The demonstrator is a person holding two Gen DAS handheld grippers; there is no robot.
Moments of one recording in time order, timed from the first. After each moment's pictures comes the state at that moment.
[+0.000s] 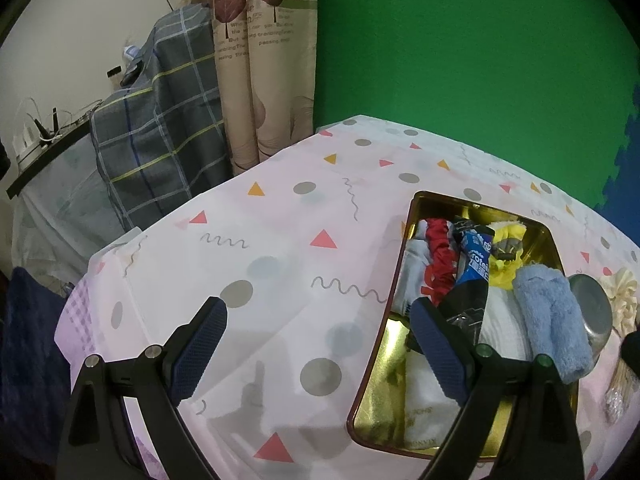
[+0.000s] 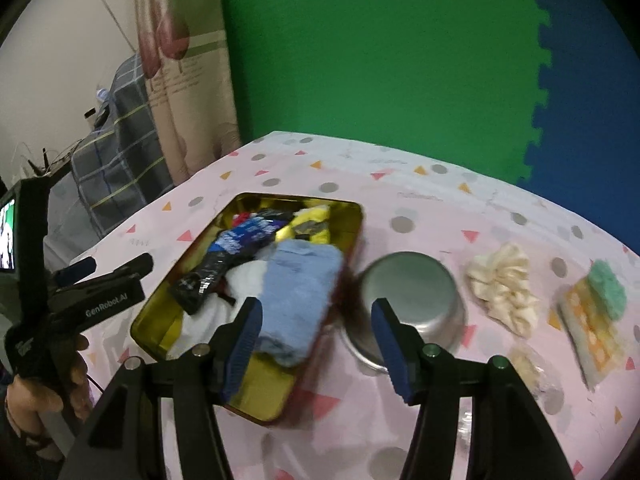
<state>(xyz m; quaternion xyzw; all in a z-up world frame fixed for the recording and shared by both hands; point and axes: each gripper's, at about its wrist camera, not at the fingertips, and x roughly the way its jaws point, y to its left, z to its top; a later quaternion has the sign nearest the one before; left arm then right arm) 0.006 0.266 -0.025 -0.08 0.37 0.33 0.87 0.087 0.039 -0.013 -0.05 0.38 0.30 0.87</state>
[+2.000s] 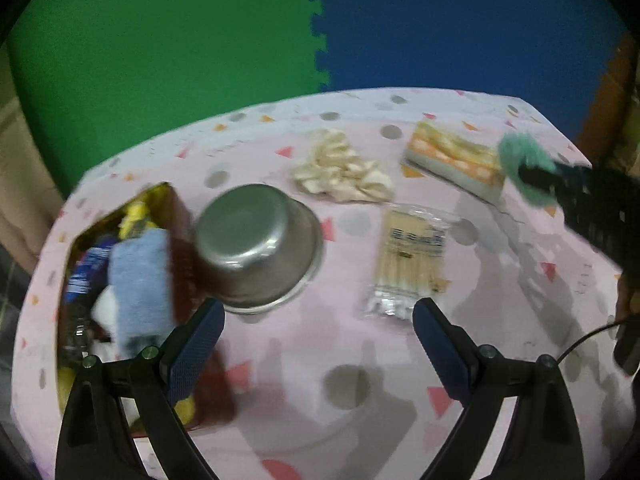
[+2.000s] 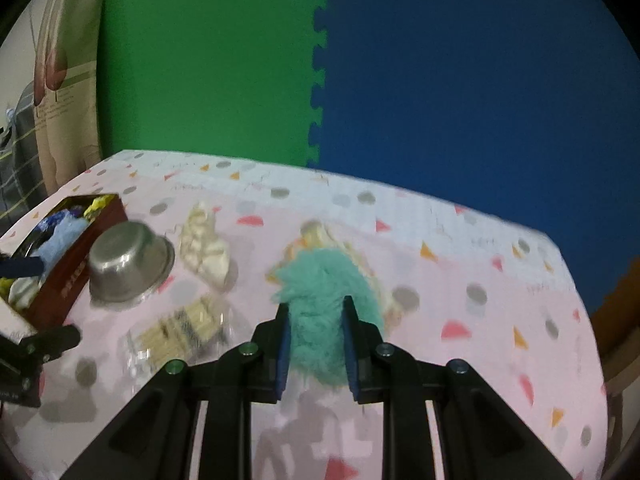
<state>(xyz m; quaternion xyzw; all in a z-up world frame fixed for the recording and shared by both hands) 0.075 0.009 -0.056 0.09 0.45 -0.05 0.89 0.112 -0.194 -0.045 -0.07 0.35 0.11 0.93</state>
